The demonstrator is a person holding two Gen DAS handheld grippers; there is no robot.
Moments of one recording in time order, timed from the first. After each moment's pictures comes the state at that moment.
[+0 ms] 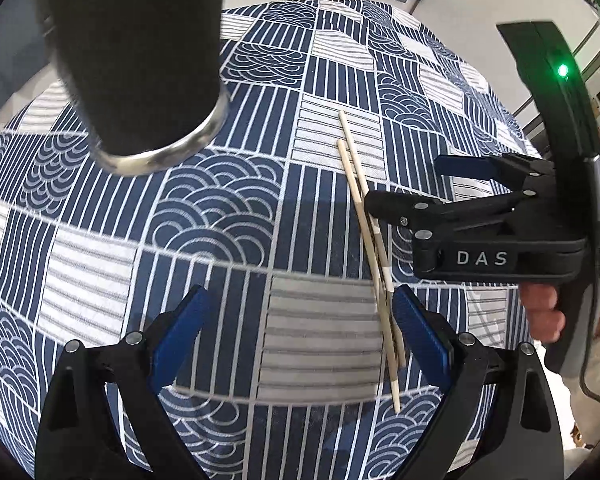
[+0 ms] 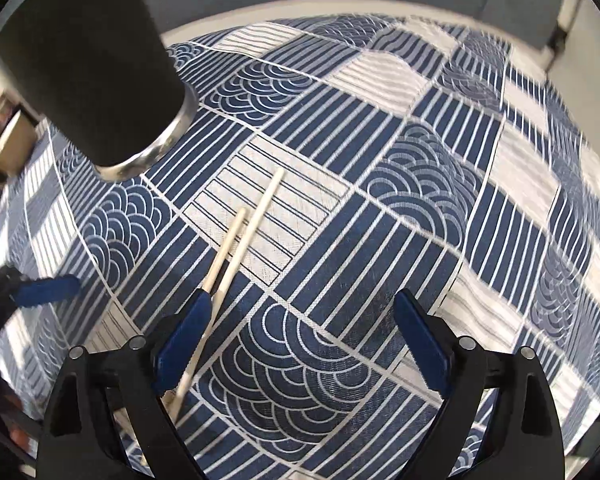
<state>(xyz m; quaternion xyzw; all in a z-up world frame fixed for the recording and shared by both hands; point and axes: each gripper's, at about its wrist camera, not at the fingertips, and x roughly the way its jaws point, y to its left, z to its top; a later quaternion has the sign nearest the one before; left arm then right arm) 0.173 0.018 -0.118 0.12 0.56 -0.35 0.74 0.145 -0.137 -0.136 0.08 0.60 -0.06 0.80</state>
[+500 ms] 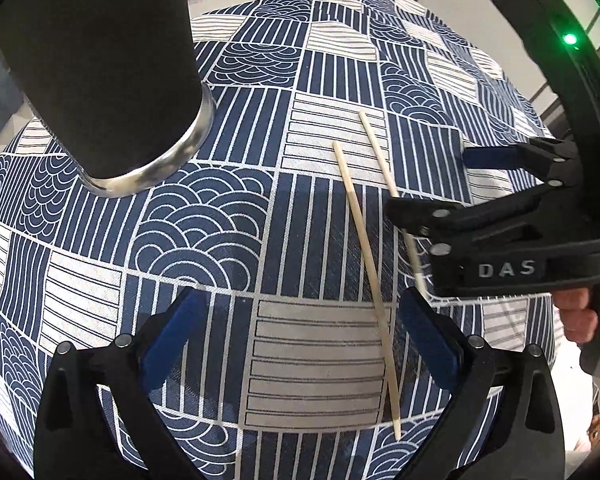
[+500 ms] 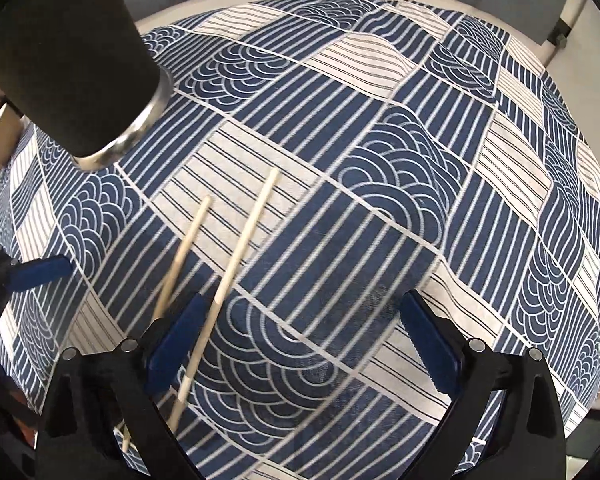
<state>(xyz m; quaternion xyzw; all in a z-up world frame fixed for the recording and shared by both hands) 0.173 -0.006 -0.125 0.16 0.55 -0.32 0.75 0.148 -0.150 -0.141 0.06 0.63 -0.07 0.77</state>
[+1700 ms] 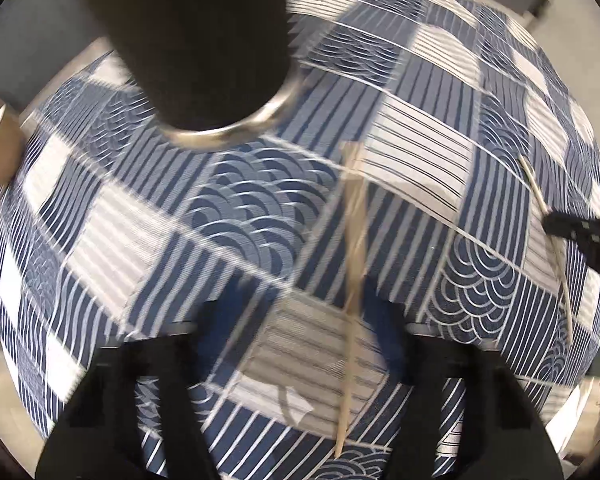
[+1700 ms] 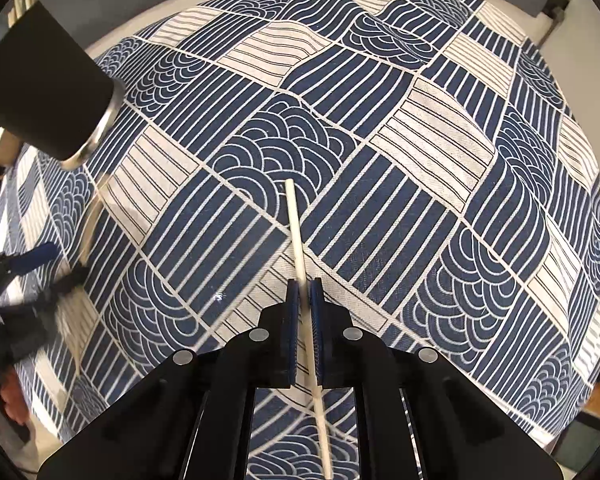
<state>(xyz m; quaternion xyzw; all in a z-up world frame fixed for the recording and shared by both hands) 0.195 -0.015 -0.115 0.10 0.62 -0.12 0.77 0.153 -0.256 -0.128 0.08 0.66 -0.03 0.75</state>
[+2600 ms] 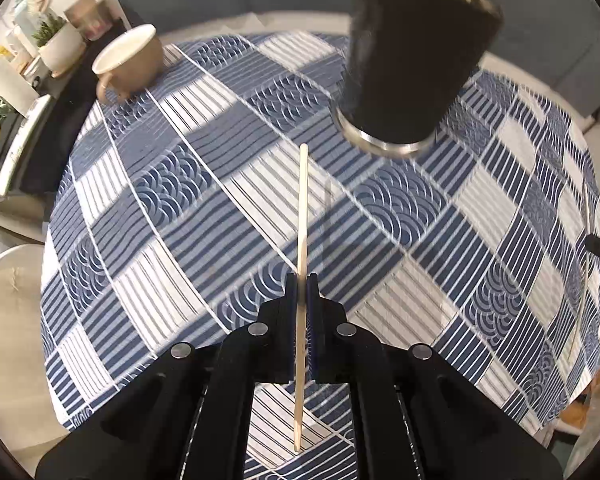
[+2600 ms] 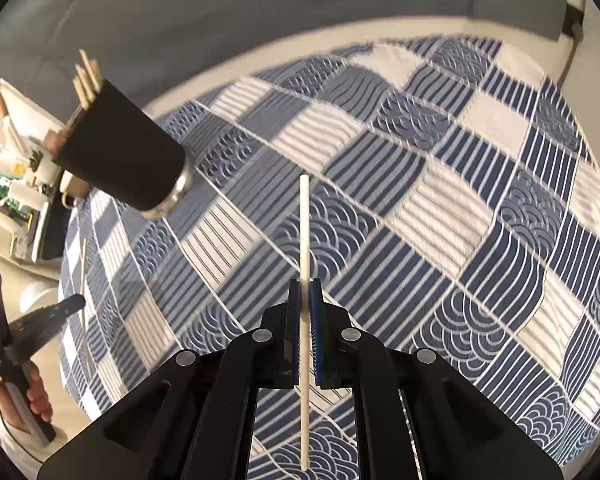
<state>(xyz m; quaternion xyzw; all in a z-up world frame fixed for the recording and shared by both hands) 0.156 0.099 -0.053 0.01 0.59 0.00 0.81 0.157 -0.276 -0.061 0.15 0.58 0.06 0.80</state>
